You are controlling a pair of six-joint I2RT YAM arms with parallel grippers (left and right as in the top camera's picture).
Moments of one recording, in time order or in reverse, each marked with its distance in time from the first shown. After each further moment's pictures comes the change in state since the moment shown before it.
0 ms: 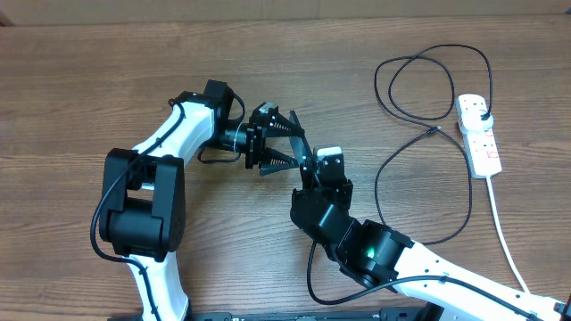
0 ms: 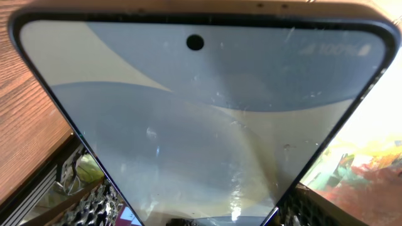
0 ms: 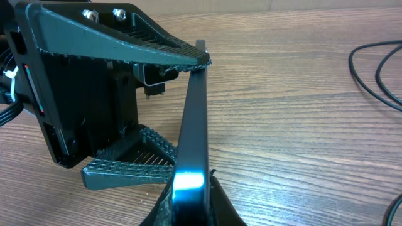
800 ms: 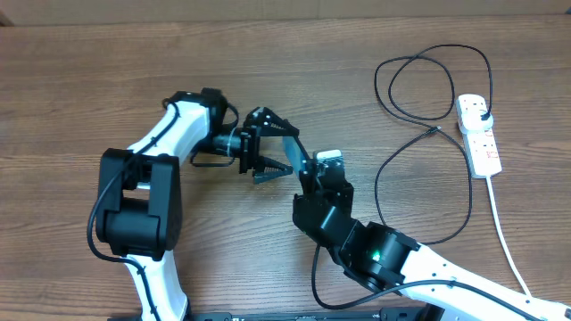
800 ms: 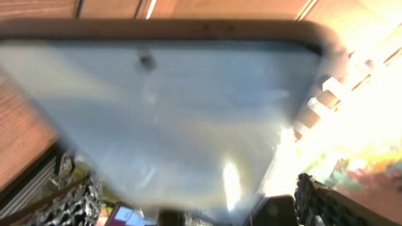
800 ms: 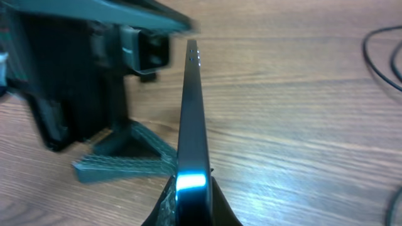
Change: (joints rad) left arm 0.042 0.000 0.002 -0.205 -0.008 0.179; right arm 0.003 -0.038 0.011 -0.098 -0.051 0.031
